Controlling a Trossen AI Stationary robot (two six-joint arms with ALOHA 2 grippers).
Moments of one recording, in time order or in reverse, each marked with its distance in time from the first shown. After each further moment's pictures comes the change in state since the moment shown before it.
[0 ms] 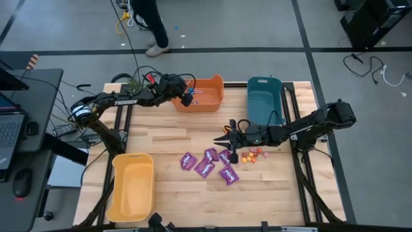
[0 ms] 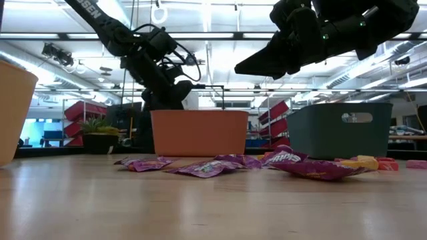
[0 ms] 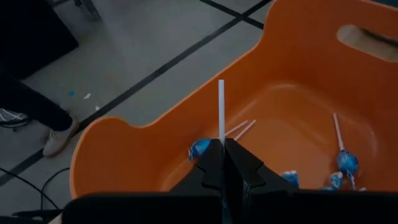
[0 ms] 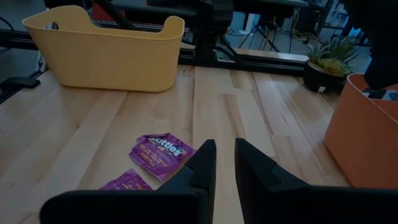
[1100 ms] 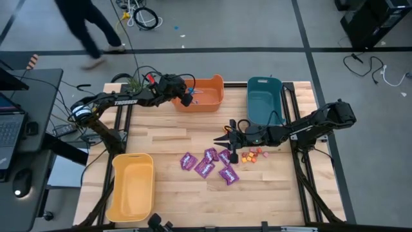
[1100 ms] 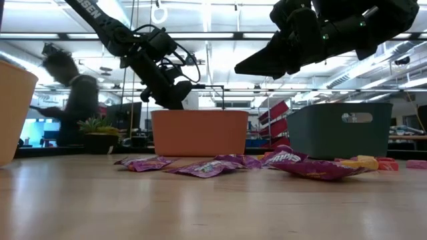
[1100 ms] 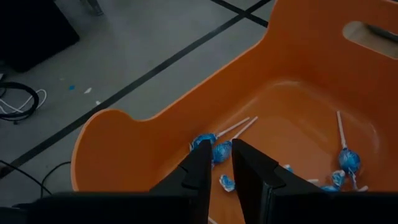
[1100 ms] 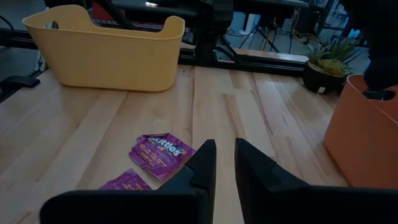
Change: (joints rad) left arm 0.000 0.000 0.000 -0.014 -0.007 -0.023; right arm 0.000 0.000 0.000 0.001 0.000 -0.005
